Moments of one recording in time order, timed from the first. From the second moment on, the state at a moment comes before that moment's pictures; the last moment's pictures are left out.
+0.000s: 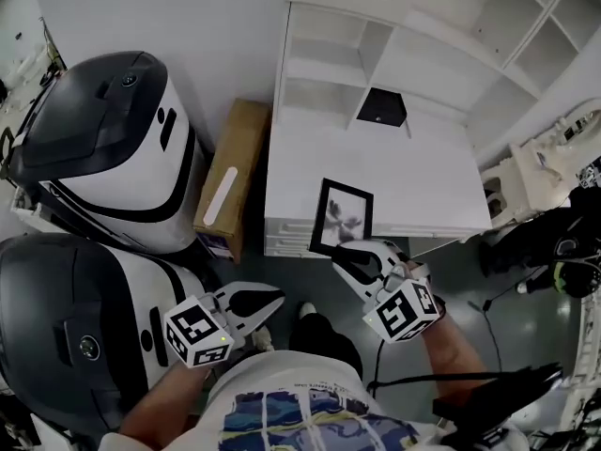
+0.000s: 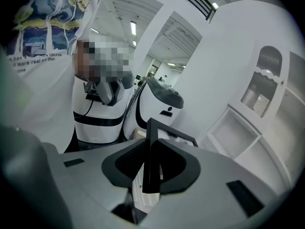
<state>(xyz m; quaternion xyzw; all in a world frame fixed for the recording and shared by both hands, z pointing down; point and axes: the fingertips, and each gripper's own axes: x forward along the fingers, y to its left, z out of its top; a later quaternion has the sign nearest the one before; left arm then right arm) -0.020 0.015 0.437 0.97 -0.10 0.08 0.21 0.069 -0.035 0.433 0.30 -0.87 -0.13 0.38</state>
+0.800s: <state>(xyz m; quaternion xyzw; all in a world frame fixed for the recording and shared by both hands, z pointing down) 0.038 -0.183 0.424 0.95 -0.22 0.07 0.21 0.145 -0.337 0.411 0.23 -0.88 -0.21 0.36</state>
